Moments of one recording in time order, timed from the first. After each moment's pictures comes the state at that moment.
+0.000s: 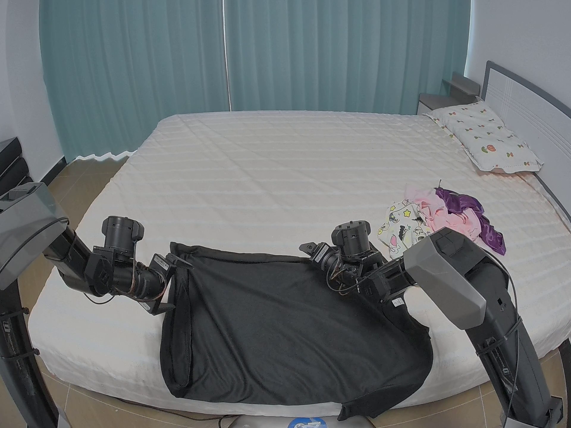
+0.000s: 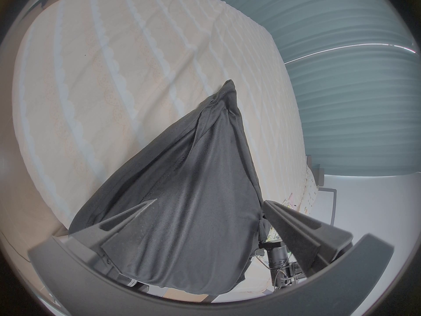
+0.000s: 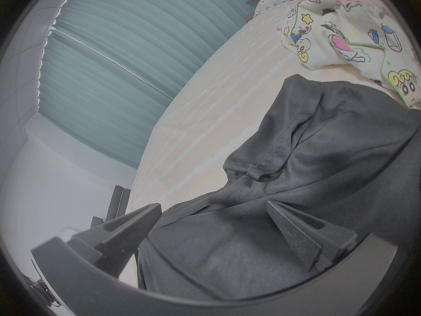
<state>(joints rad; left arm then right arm) -0.07 2.13 -0.90 -0.40 -0.30 -1.14 0.48 2.76 -1.77 -0.53 -0.04 0.95</state>
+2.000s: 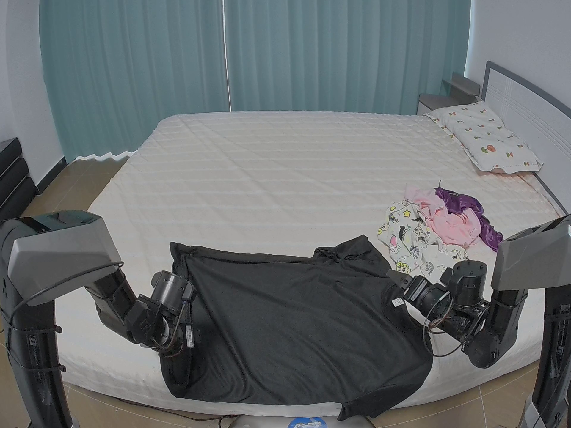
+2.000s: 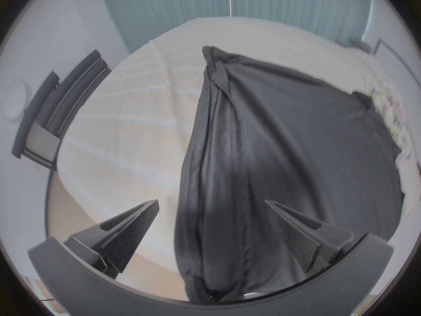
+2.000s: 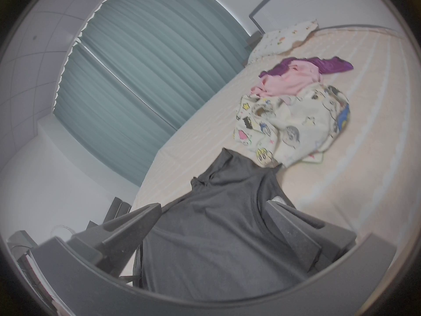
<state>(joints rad) -0.31 2.26 -0.74 -0.34 0.36 -0.42 0.33 2.28 -0.37 -1.55 -0.04 0.82</state>
